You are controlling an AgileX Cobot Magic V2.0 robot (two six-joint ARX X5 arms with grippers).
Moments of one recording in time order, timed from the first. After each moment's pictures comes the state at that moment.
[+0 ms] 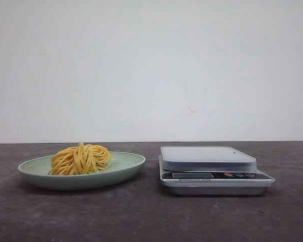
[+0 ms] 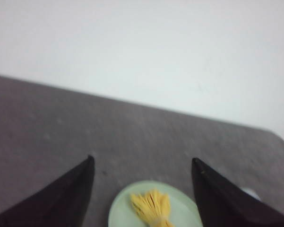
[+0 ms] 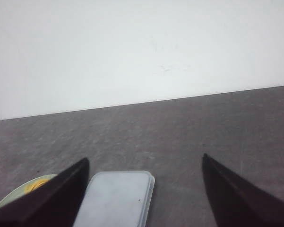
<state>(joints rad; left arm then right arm) -0.08 0.40 0.65 -0.39 0.18 -0.30 0.02 0.19 0.68 -0.58 -0.24 0.25</state>
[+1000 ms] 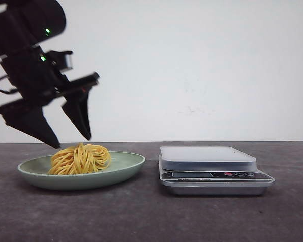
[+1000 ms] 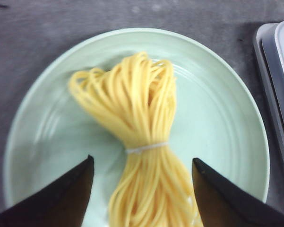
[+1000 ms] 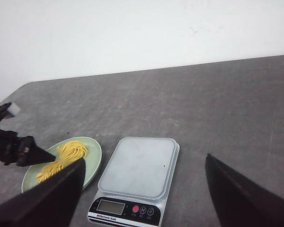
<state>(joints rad) -0.42 1.57 0.99 -0.35 0.10 -0.28 0.02 0.30 0.78 -0.72 -0.37 0.23</state>
